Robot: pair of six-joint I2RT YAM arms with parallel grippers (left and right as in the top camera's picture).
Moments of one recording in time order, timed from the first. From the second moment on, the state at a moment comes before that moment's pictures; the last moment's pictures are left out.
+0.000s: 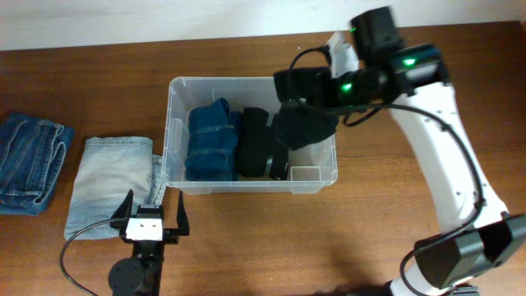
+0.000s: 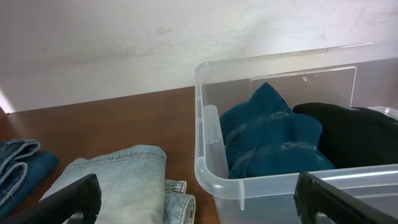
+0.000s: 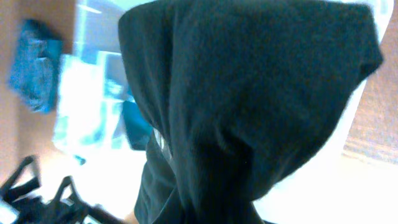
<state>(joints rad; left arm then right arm) -0.06 0.01 0.02 -0.08 -0.01 0.11 0.24 1.76 1.88 -1.24 -0.39 0.26</state>
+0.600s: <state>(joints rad) -0.06 0.01 0.02 -0.08 -0.01 0.11 0.28 1.77 1.48 -0.91 -0.28 0.39</state>
